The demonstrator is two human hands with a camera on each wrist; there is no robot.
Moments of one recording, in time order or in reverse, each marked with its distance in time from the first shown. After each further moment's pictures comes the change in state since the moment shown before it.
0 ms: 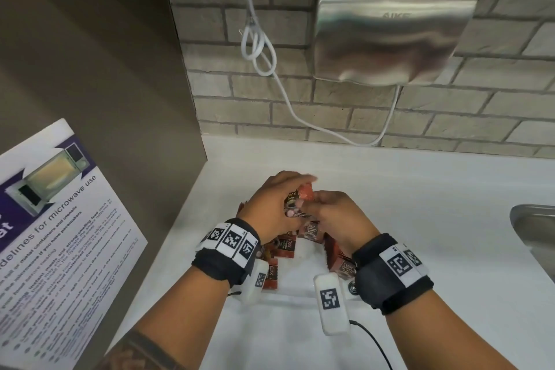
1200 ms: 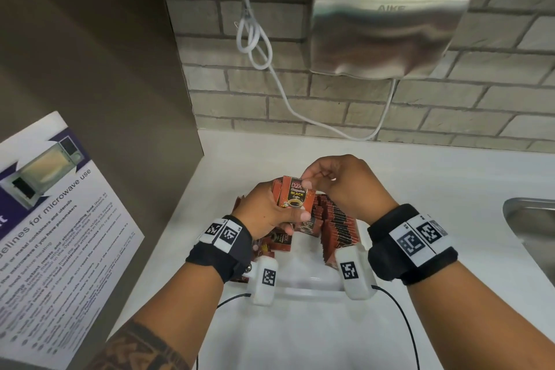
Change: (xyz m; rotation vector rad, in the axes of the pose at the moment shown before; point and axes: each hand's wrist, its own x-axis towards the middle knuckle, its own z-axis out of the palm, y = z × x) left_hand -0.007 -0.001 0.008 -0.689 -0.085 -0.302; right_hand 0.002 -0.041 -0.030 -0.557 0.032 -0.304
